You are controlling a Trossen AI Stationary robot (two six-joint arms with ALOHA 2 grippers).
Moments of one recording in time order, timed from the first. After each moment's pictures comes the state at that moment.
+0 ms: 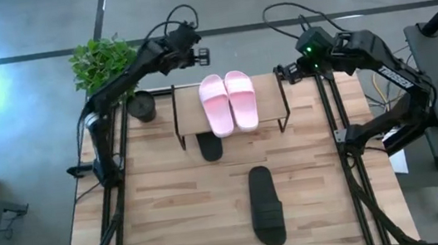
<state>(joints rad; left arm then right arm) 0.60 1.88 2.06 -1.04 -0.45 -0.68 -0.48 1.32 1.74 -1.43 0.43 0.55</state>
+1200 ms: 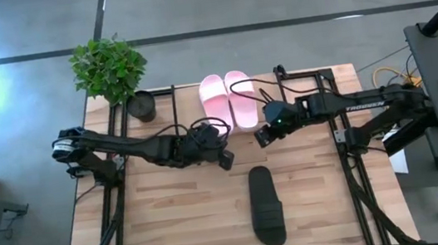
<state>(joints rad) -0.14 1.57 1.30 -0.45 -0.50 -0.84 -0.07 1.33 1.09 -0.72 0.05 0.99</state>
